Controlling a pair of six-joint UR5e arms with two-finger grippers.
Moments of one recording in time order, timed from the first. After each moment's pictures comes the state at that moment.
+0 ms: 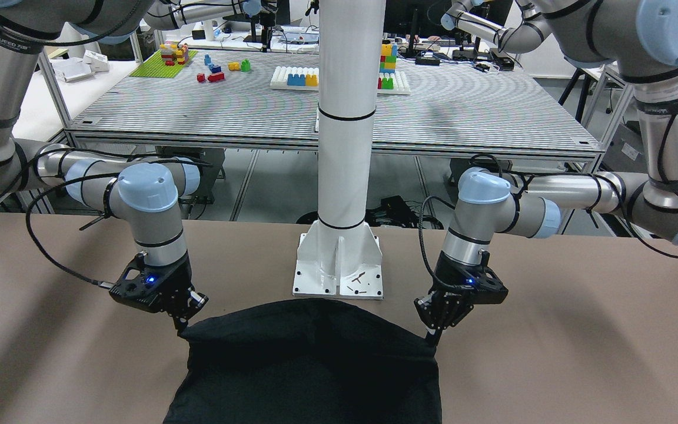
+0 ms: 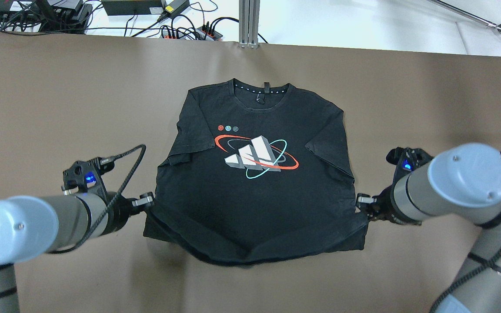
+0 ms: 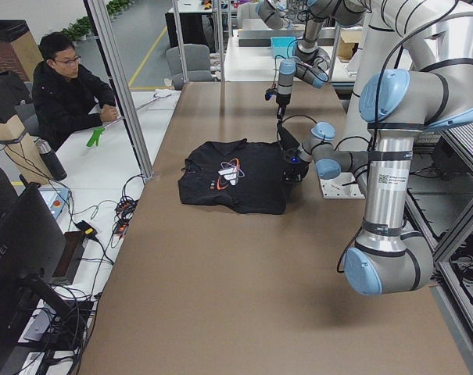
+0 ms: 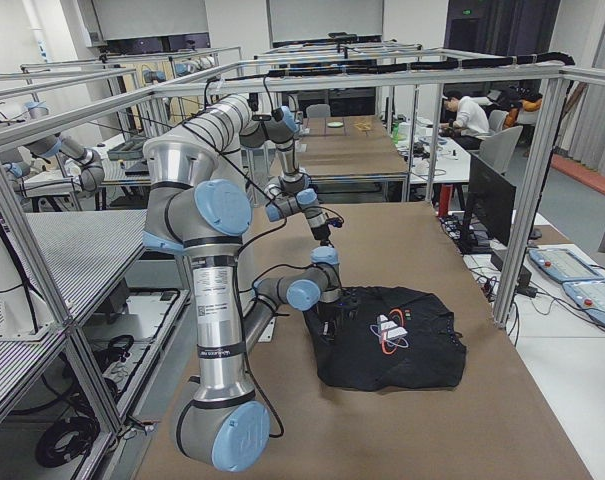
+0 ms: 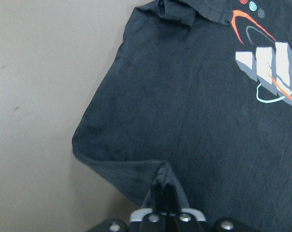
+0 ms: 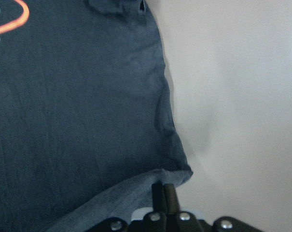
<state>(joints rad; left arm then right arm) -0.43 -1.82 -2.21 -1.73 -1.53 -1.69 0.66 -1.35 2.25 -1.76 1.92 1.39</state>
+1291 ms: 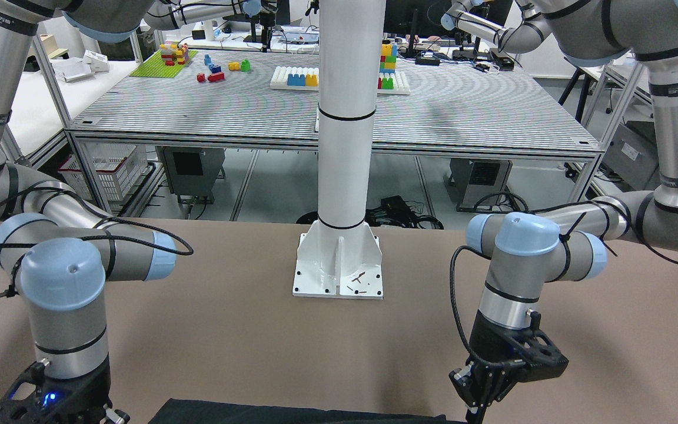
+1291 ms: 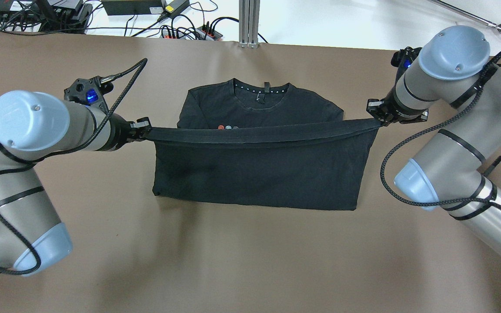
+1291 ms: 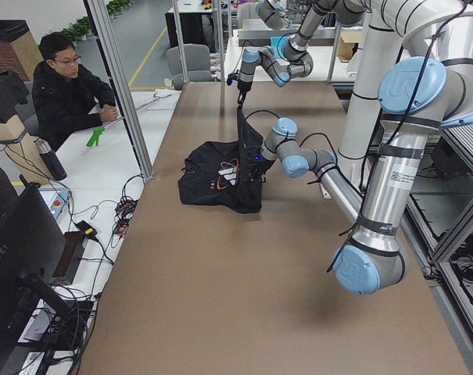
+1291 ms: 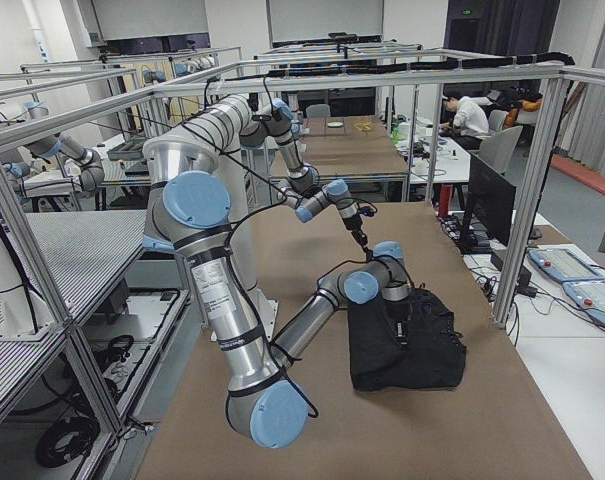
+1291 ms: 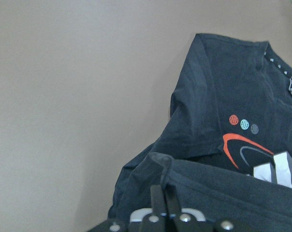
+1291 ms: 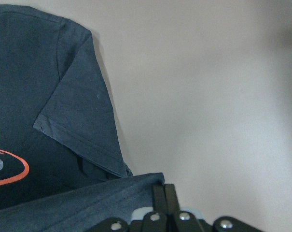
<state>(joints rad) -0.73 -2.00 -1.98 -1.72 -1.70 -1.51 0.96 -1.07 1.84 -1.72 1.91 1.05</state>
